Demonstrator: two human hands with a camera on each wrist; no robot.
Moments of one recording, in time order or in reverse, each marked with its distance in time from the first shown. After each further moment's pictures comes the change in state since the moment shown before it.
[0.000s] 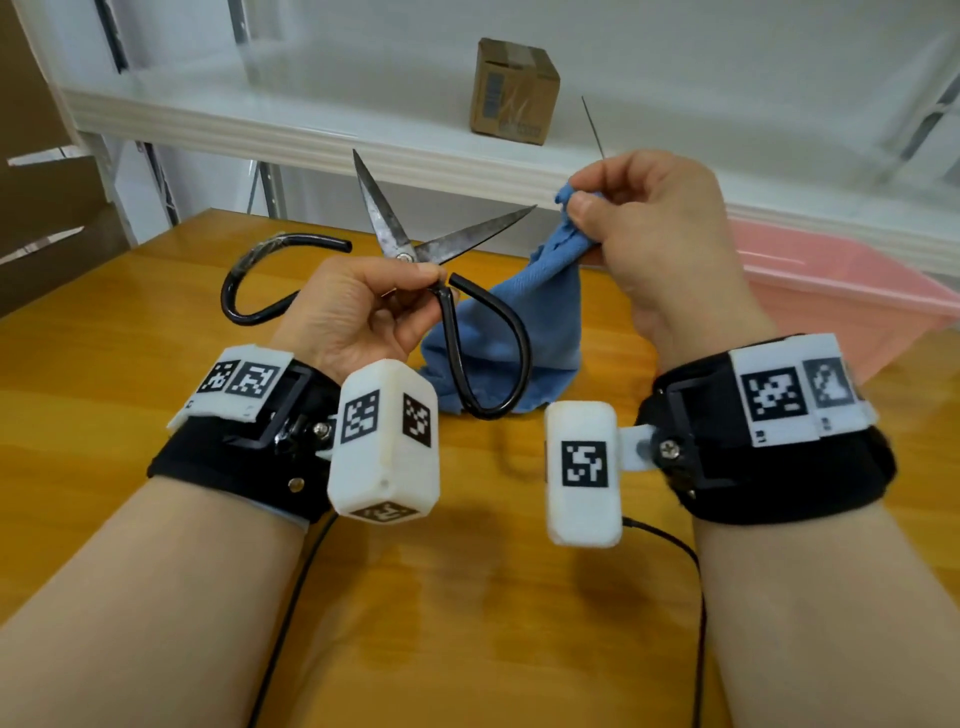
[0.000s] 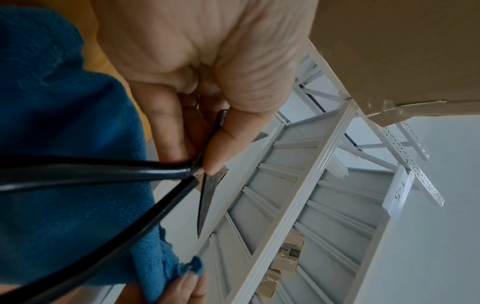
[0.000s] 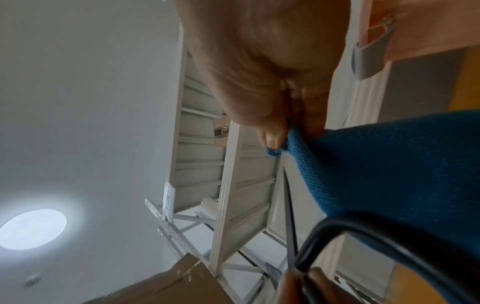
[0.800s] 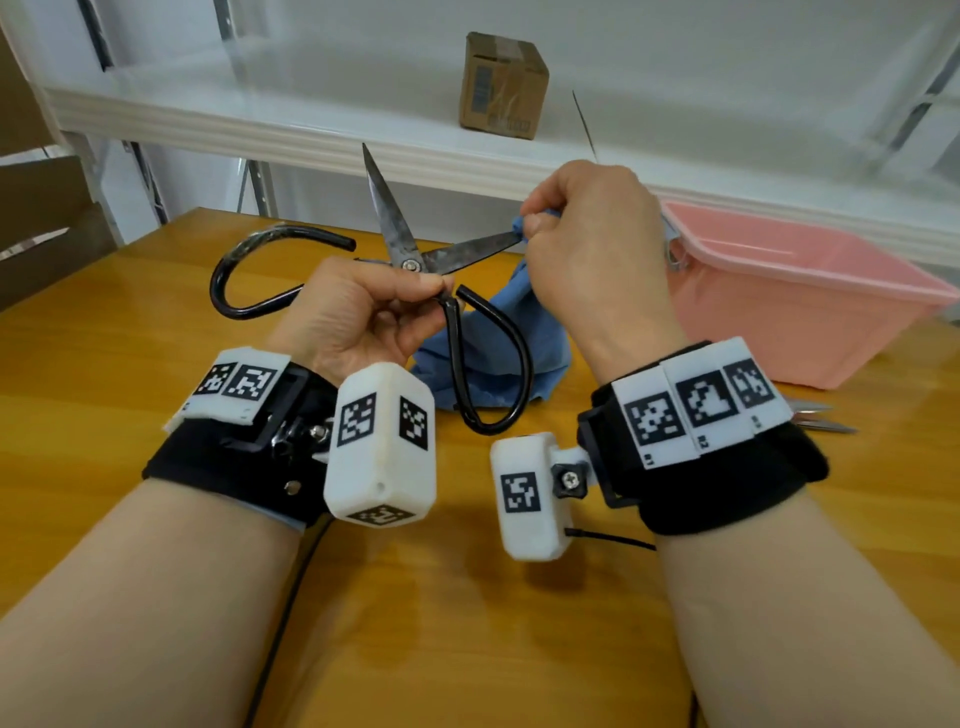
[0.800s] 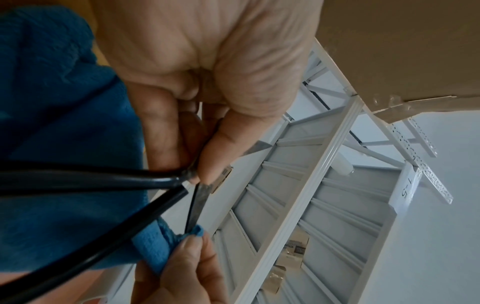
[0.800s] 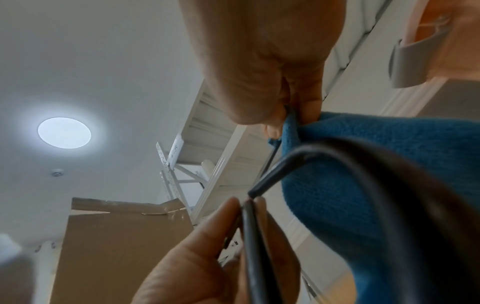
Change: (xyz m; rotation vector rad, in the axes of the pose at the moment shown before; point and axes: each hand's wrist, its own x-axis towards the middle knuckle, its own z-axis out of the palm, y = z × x) left_hand 0.000 -0.005 0.002 0.137 -0.047 -0.046; right_hand -0.013 -0.001 0.021 -0.548 0.046 -0.213
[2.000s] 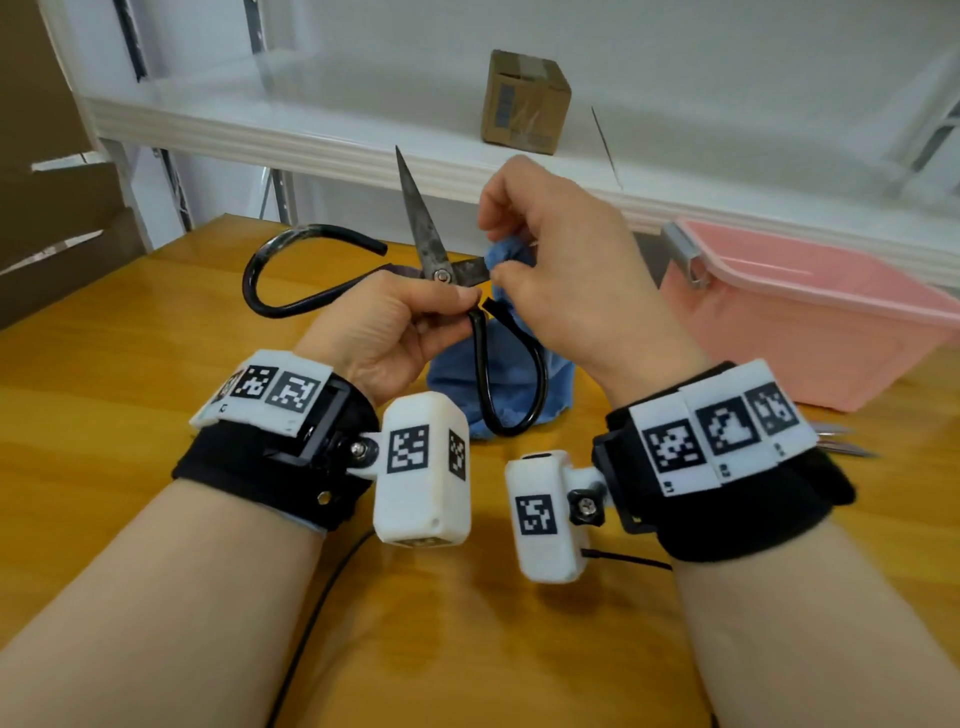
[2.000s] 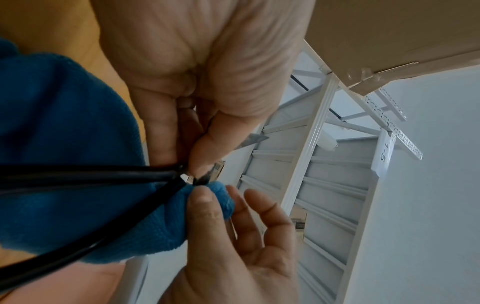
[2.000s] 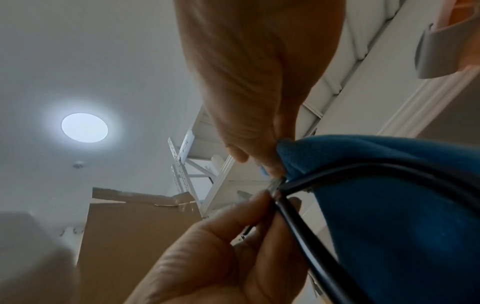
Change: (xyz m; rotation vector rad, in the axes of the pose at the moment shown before) left_hand 0.005 -0.003 0.003 0.106 -0.058 0.092; right_hand -0.008 -0.013 0.003 0.089 -0.221 -0.332
